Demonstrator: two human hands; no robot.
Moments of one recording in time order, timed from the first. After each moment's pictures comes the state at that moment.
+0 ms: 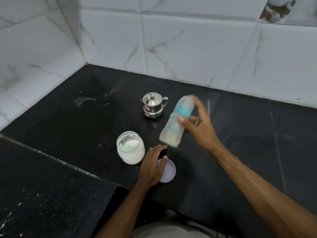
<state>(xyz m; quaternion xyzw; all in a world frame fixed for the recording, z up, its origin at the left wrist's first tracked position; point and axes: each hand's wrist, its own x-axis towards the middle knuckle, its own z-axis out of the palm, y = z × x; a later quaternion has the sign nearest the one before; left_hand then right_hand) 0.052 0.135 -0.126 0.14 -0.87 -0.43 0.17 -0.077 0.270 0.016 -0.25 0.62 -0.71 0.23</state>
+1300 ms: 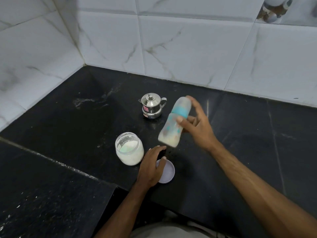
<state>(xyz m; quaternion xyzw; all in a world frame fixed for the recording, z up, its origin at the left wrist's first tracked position) 0.053 0.136 -0.125 0.13 -0.88 -0.42 0.18 -0.080 0.268 0.016 -0.24 0.61 -0.72 0.23</state>
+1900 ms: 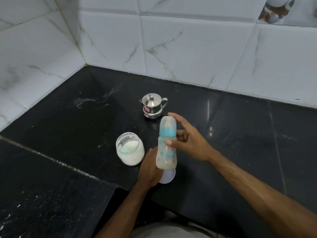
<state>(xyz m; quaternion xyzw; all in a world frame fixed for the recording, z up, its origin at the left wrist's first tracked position) 0.049 0.132 -0.128 0.12 -0.86 -0.48 0.14 -0.063 0.271 0.007 -0.36 0.63 -0.61 0.33</state>
